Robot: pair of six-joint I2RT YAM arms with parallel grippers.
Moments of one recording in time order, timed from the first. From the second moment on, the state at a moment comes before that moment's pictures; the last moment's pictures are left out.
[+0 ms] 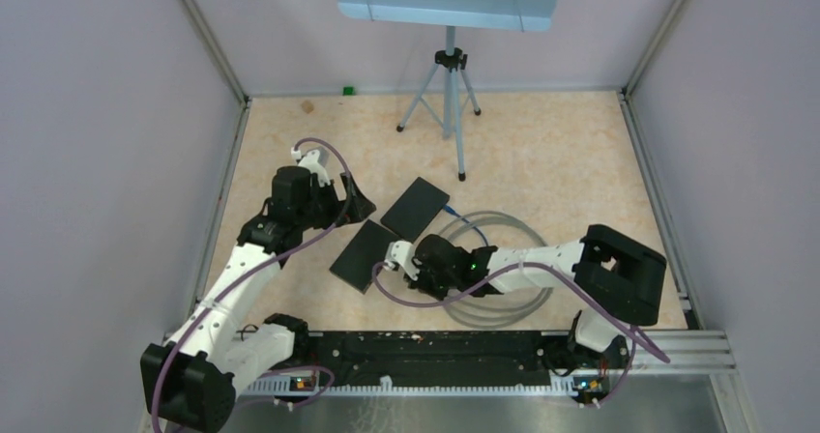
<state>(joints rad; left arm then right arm) -0.27 0.97 0.77 -0.41 0.25 -0.50 1.16 1.62 0.78 -0.03 -0.07 -0.14</state>
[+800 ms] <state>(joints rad) -0.27 0.74 0.70 -0.03 0.66 -0.63 1.16 0.98 0.43 0.35 -0.04 -0.02</state>
